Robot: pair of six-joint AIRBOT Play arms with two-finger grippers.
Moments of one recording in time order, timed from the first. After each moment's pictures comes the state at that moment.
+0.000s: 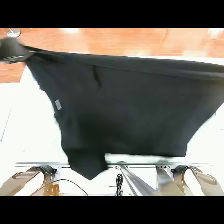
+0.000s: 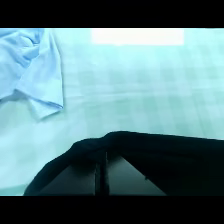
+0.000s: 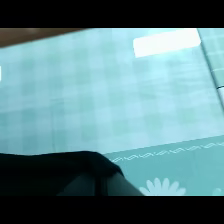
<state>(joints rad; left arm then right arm) 0.04 -1.04 1.42 1.15 -1.15 -1.47 -0.36 -0.75 1.41 -1.30 1.42 1.54</state>
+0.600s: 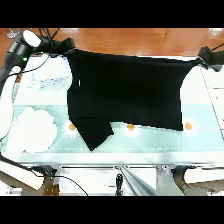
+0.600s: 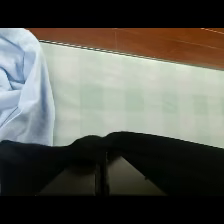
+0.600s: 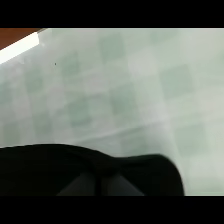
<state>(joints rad) -0.08 -1.77 1.75 1.12 -0.81 -1.61 -0.36 -1.62 1.63 -1.04 1.09 1.49</state>
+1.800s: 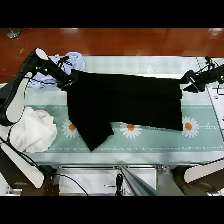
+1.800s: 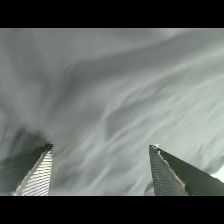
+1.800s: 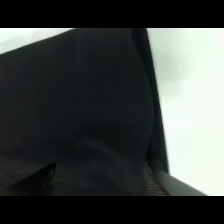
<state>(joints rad) 0.02 -1.99 1.77 1.02 -1.52 -1.45 -0.43 -1.80 1.57 -1.03 1.33 1.44</state>
